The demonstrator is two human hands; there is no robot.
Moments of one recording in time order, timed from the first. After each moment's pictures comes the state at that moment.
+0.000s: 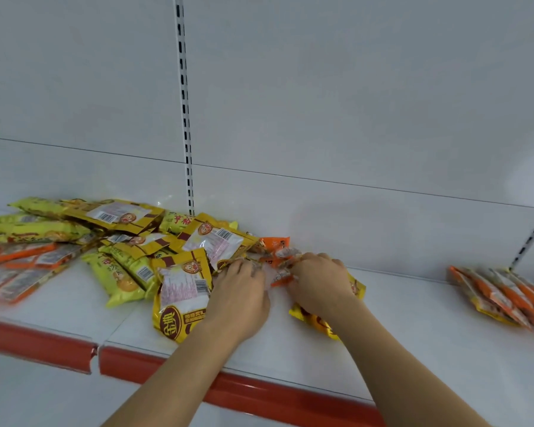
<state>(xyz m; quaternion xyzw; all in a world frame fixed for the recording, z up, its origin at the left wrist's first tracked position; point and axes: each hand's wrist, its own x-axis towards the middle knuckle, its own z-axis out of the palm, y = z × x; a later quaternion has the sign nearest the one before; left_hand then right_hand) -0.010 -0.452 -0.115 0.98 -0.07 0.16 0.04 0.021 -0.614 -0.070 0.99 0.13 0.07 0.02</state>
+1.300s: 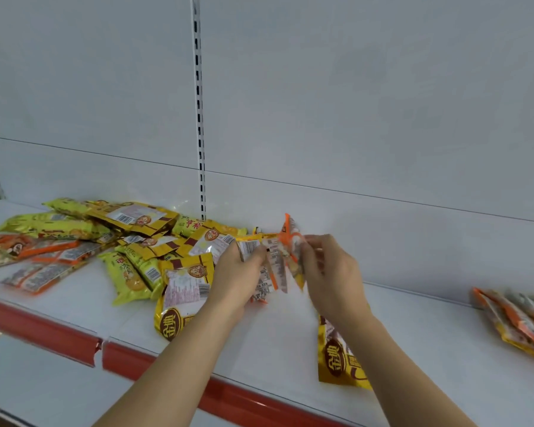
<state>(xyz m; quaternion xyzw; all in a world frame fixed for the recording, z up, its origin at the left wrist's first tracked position) -0.013 -0.471 -0.059 0.69 0.13 0.17 0.69 0.009 -0.625 -0.055 0.83 0.20 0.25 -0.47</state>
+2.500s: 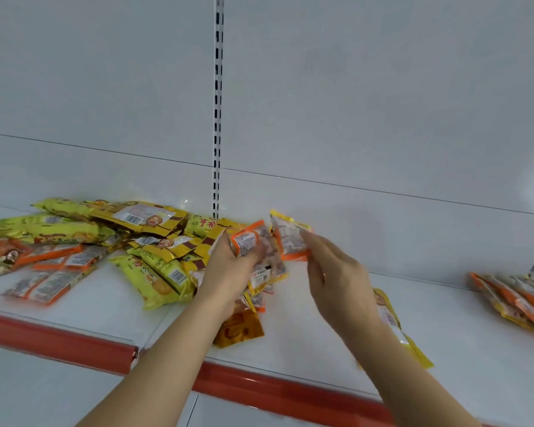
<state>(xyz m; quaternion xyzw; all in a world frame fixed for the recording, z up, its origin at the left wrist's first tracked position) -0.024 -0.397 -0.057 0.65 0.05 0.11 0.75 -0.024 -0.575 -0.060 0.84 0.24 0.42 -0.23</state>
